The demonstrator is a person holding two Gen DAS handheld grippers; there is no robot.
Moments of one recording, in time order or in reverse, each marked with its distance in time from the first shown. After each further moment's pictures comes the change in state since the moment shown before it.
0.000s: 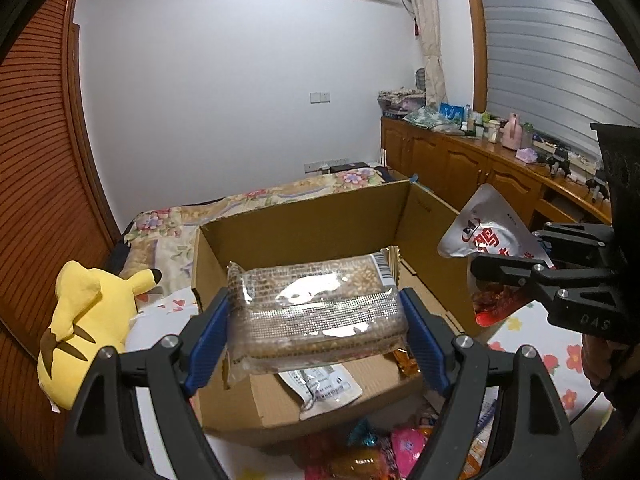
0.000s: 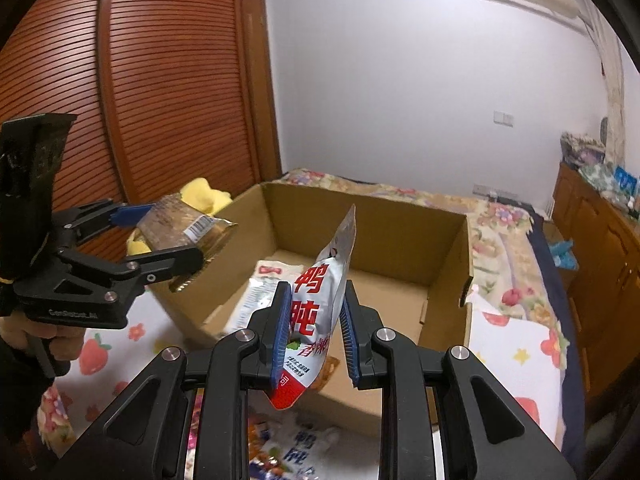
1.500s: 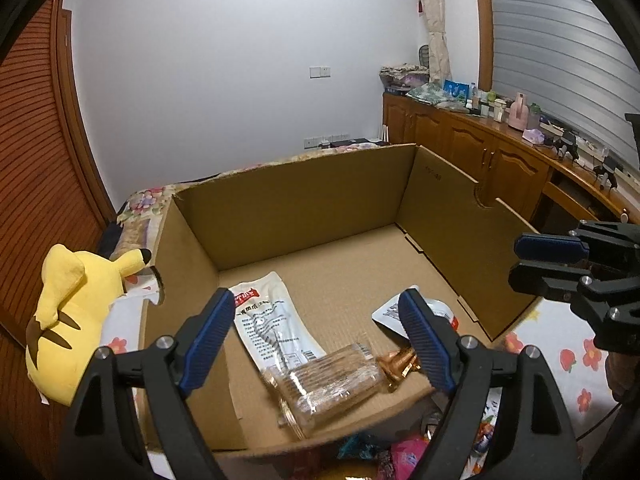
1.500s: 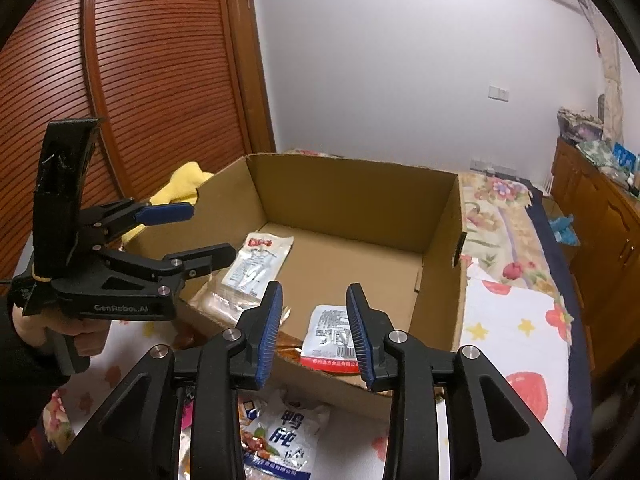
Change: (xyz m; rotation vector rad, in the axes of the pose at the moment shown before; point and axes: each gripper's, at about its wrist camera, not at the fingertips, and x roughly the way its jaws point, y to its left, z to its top) left arm 0.039 -0.013 -0.014 -0.002 0.076 0.002; right arm 0.000 -0.014 -0.017 0.040 0.059 0.005
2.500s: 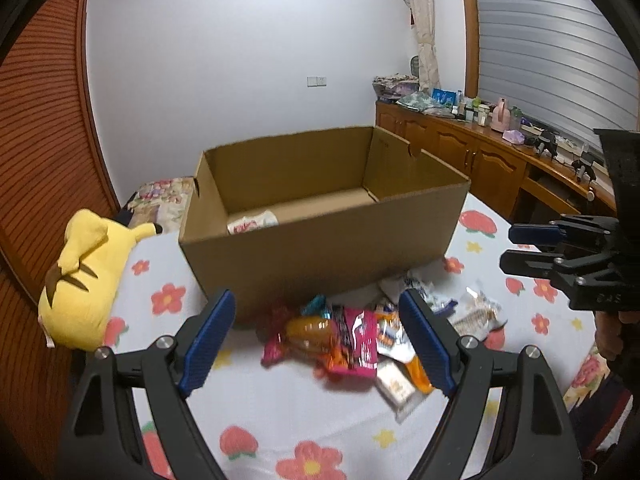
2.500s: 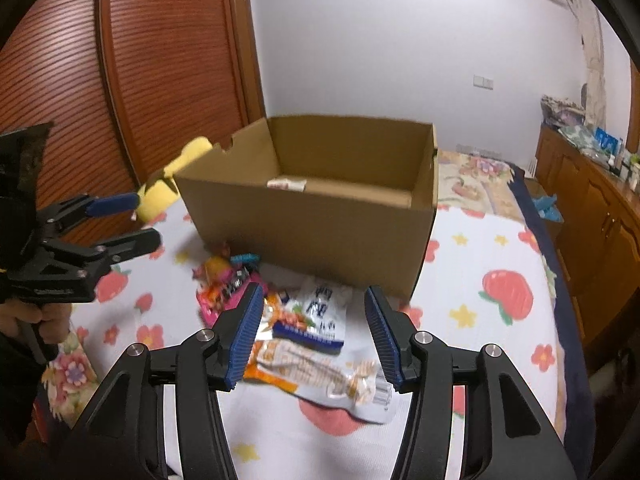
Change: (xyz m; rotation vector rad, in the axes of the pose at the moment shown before) left arm -0.117 -0.026 -0.098 -0.019 -0.029 -0.011; right arm -0.071 0.035 -0.082 0.015 0.051 -0.046
